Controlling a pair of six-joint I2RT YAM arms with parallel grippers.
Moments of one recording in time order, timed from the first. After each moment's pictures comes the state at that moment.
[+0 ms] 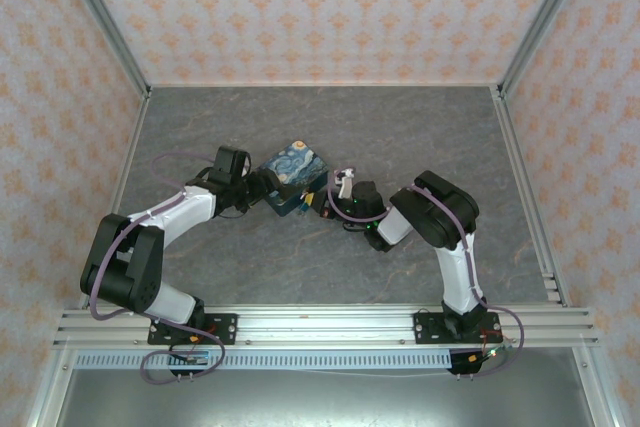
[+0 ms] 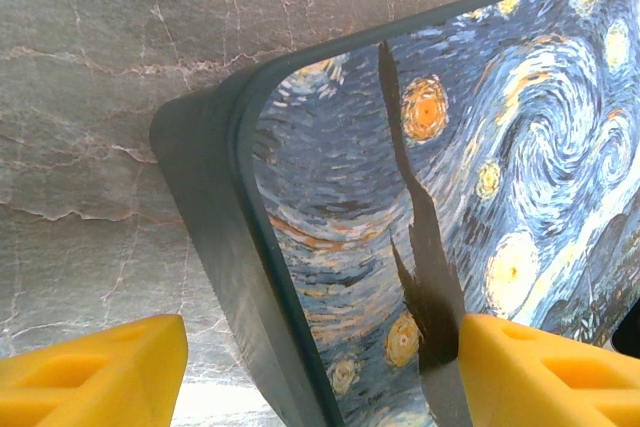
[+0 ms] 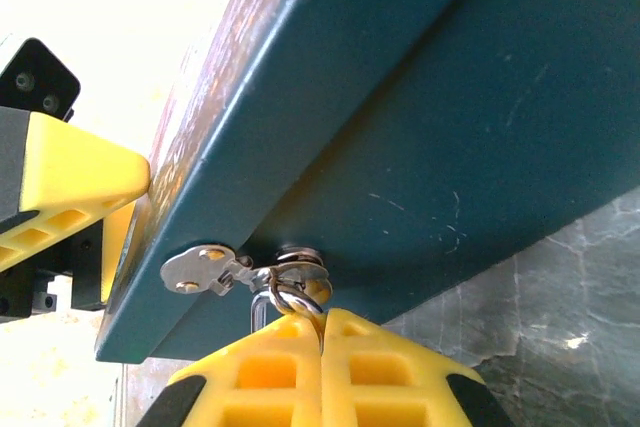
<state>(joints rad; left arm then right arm) -0.24 1.48 0.78 -0.23 0.22 -0.86 0.67 2.08 0.67 1.14 -0.40 0.94</state>
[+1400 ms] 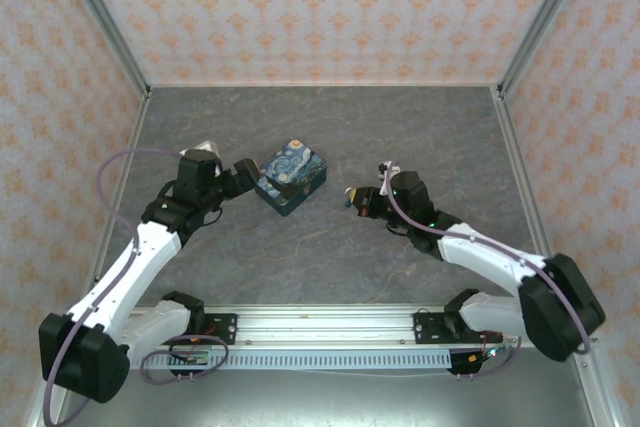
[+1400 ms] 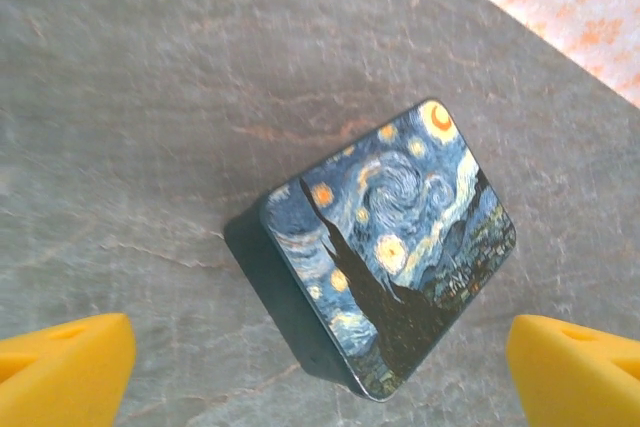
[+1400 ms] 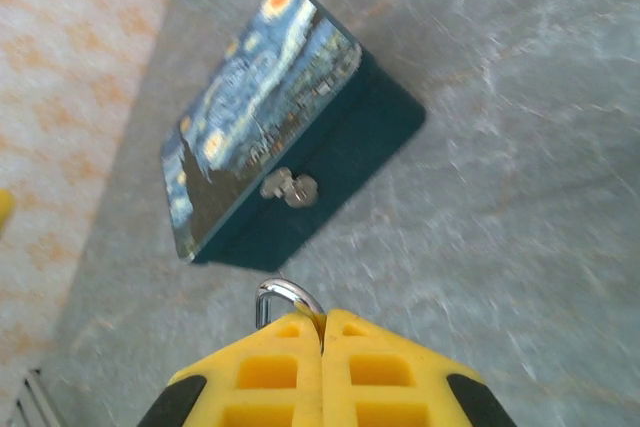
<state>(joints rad) -0.24 0.98 0.78 -0.46 -0.04 -0.70 0.59 1.16 0.57 0.05 -0.20 0.72</state>
